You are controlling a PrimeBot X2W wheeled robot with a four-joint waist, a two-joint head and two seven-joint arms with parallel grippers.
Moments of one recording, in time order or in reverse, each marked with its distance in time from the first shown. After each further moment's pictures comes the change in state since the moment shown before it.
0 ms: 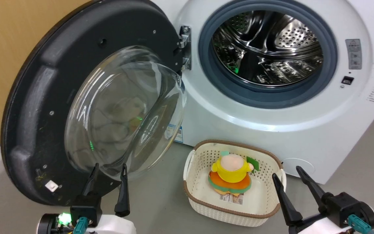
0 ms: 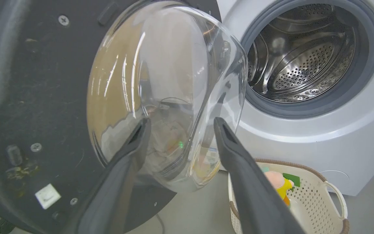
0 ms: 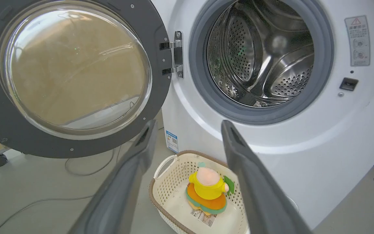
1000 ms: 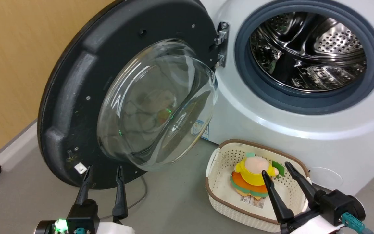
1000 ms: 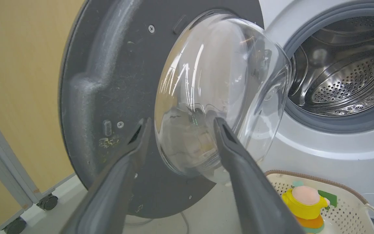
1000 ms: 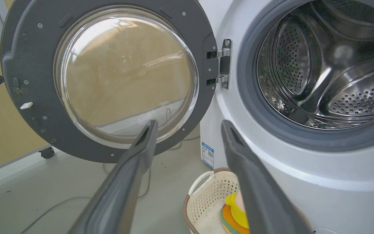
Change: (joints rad) left arm 0.040 0.000 -0.013 -0.047 -0.001 0.058 -0.064; right arm -0.046 -0.039 0.092 0.039 0.069 0.000 -0.062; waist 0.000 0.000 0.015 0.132
